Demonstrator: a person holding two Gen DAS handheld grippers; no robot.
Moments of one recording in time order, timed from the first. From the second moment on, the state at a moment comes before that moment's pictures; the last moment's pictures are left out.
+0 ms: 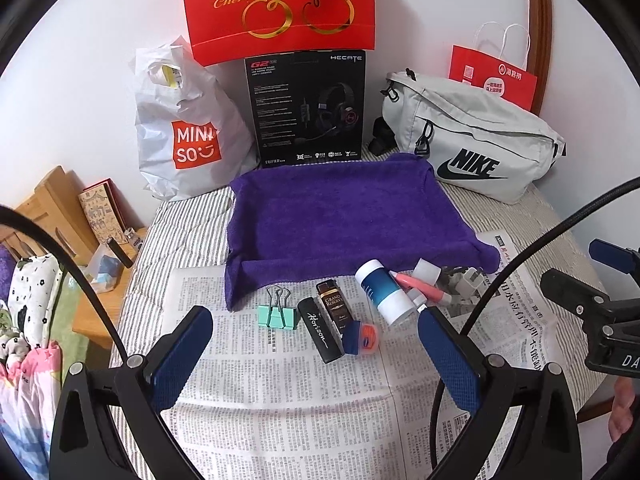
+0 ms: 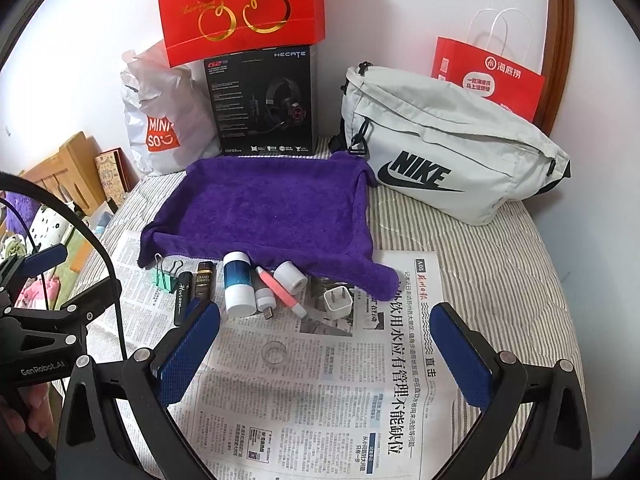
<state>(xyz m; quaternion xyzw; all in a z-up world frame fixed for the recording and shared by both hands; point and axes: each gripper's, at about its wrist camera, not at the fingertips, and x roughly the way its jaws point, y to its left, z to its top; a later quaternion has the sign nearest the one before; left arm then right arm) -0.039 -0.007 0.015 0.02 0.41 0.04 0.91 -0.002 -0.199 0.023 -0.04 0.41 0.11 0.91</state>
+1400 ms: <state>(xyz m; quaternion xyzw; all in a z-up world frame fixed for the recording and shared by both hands) -0.047 -0.006 0.016 0.02 0.41 0.04 0.91 -0.011 -0.196 0.026 -0.04 0.40 0.11 0.91</state>
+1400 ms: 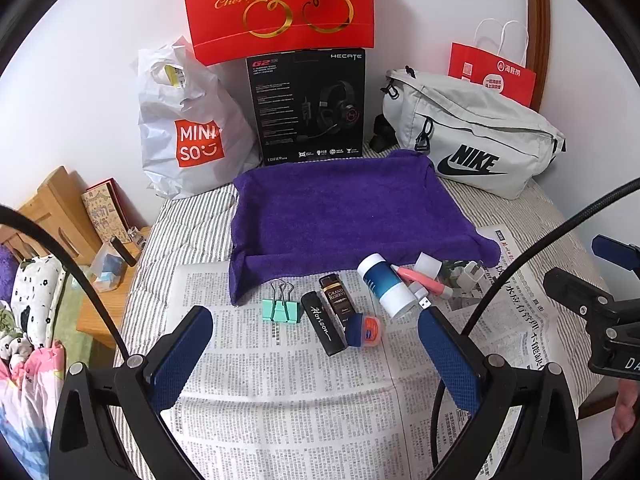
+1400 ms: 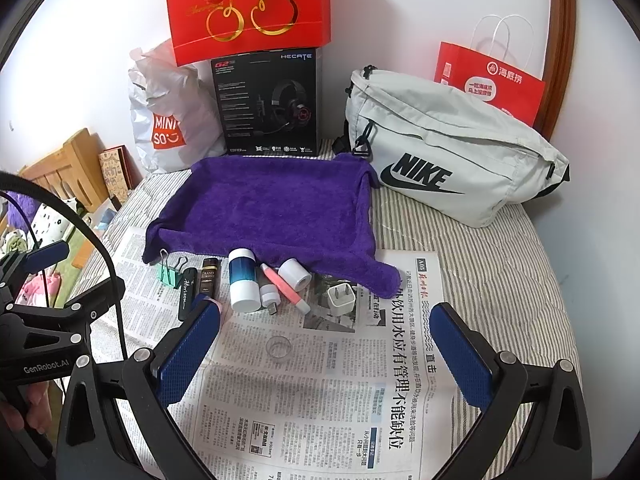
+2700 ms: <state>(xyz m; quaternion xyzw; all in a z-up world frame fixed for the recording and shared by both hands) 0.003 0.055 -0.090 -0.01 0.47 0.06 0.88 0.020 -0.197 -0.016 -0.04 0.44 0.12 0.89</state>
